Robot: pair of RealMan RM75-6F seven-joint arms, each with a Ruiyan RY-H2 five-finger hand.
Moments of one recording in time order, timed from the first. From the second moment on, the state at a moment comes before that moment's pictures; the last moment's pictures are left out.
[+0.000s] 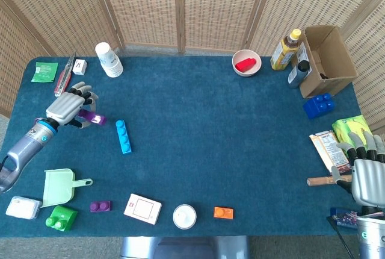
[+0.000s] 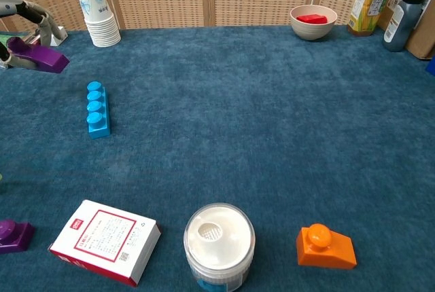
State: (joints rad) left arm -0.77 -1.45 0.09 -0.62 1.69 0.98 -0.77; right arm 0.08 -1.13 0.16 -1.79 -1.38 1.57 -0.29
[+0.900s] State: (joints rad) left arm -0.81 -1.46 0.23 -0.57 1.88 1.25 -0.77; right arm 0.08 -1.17 0.16 -1.82 -1.37 1.58 -0.35
